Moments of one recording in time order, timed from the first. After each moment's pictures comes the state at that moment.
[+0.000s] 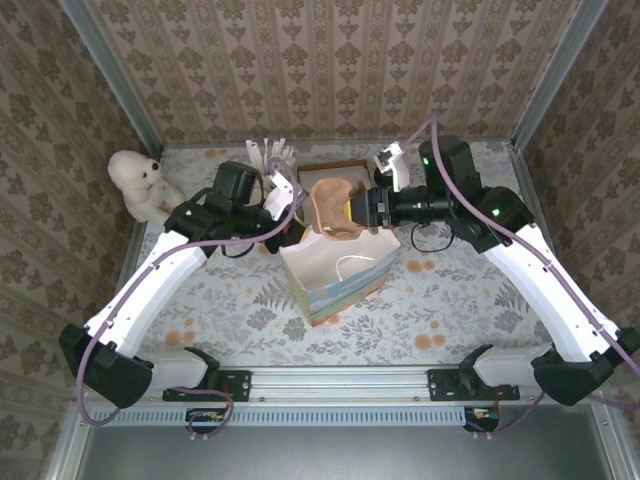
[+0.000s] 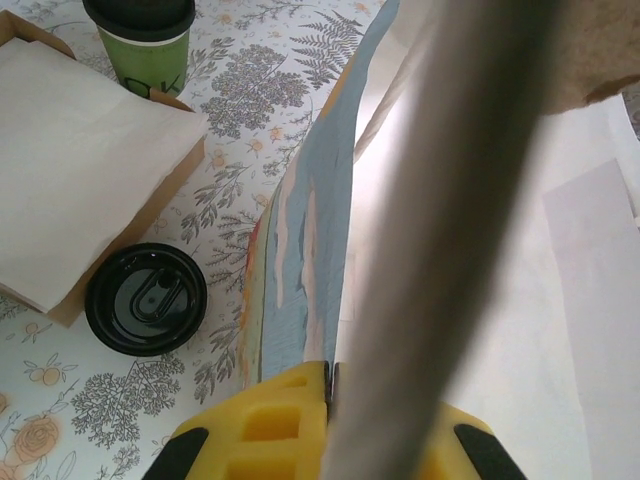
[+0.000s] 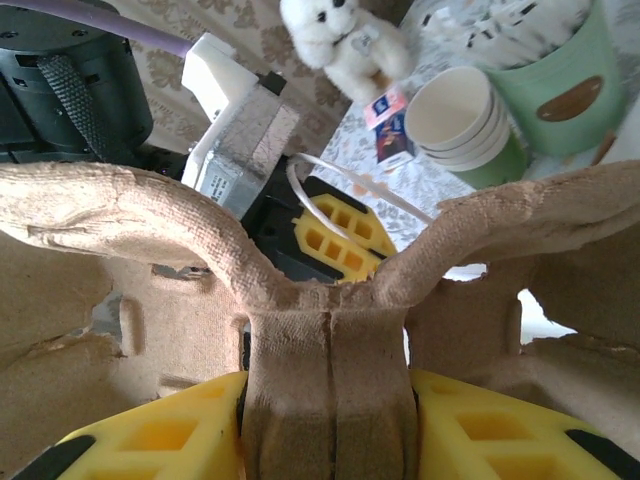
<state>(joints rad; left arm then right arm) -0.57 1.27 1.32 -0.83 0.58 0.15 0.55 1.29 1.60 -0.85 -0.56 0.49</state>
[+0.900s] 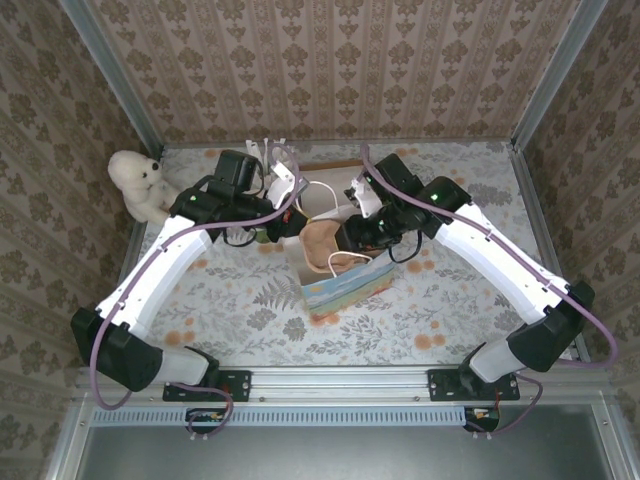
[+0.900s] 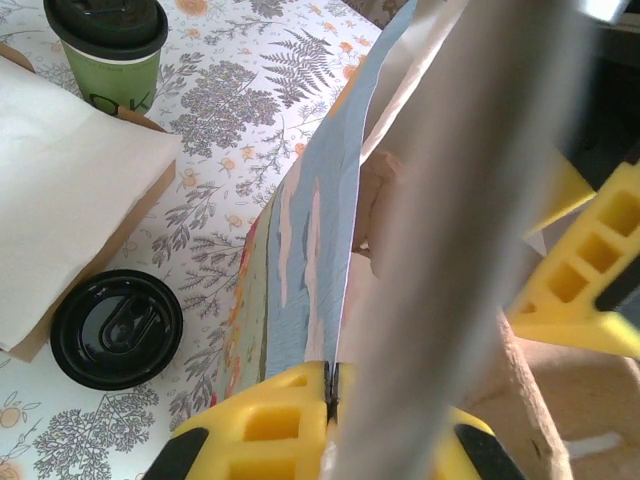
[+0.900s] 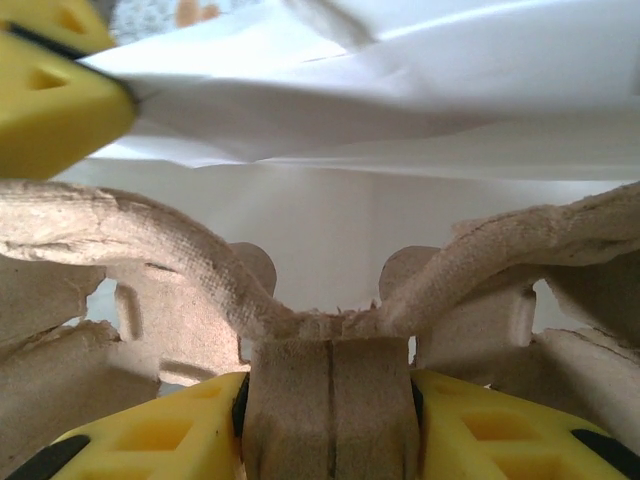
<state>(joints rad) -0.52 1.36 1.38 -0.84 0.71 0.16 0.65 1.49 1.60 -1.13 -0.34 0.42</state>
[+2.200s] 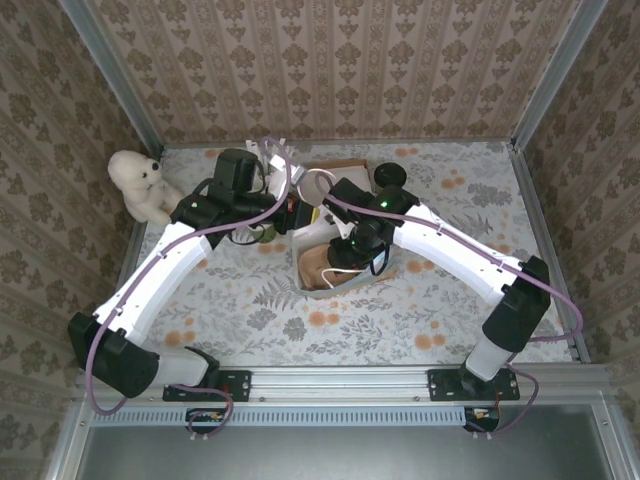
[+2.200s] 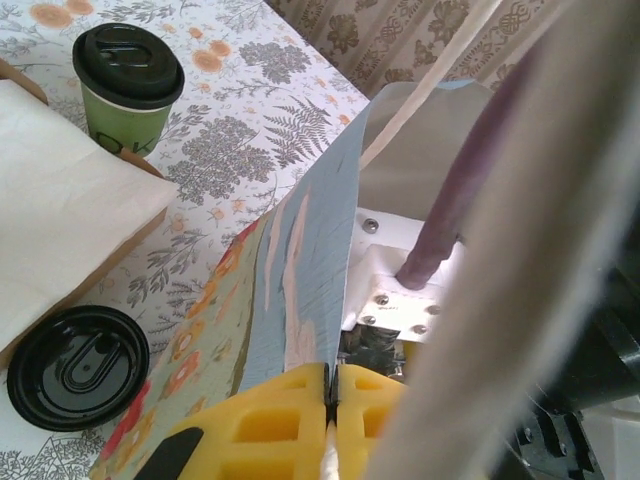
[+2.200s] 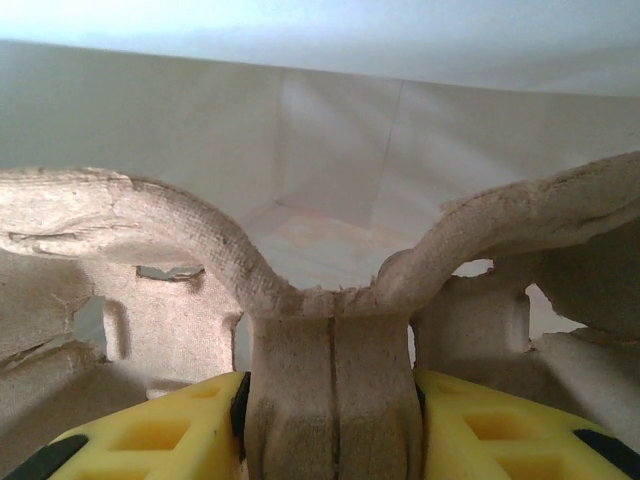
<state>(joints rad) -0.54 1.32 1.34 -0.64 0.70 -0.11 0.80 1.67 1.64 -1.25 -0.08 0.40</state>
